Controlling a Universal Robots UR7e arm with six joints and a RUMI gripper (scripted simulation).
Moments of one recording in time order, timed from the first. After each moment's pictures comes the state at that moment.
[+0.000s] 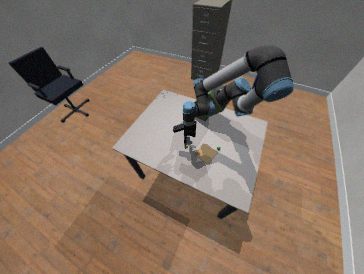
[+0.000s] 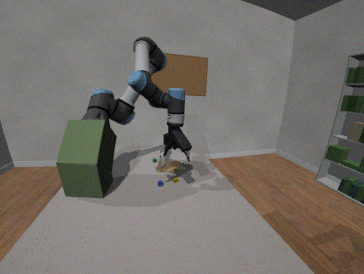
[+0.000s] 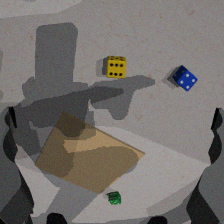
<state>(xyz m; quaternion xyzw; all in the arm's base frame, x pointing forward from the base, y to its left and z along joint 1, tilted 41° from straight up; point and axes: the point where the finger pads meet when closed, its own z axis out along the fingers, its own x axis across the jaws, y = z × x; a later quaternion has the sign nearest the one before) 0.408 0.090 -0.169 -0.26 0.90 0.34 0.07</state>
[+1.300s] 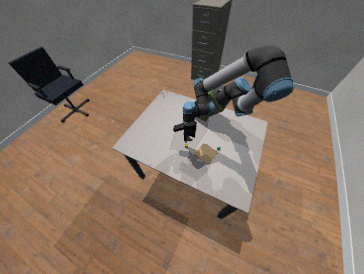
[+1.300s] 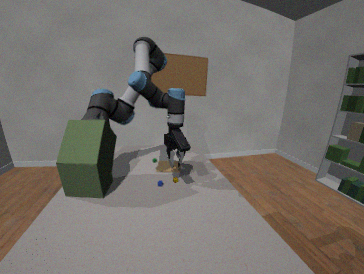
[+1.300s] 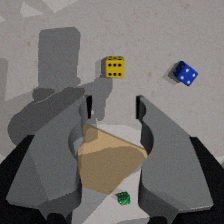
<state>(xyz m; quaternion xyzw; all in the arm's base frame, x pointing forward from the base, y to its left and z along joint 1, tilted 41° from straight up) 0.406 0.090 -0.170 -0.23 0.91 0.34 0.06</state>
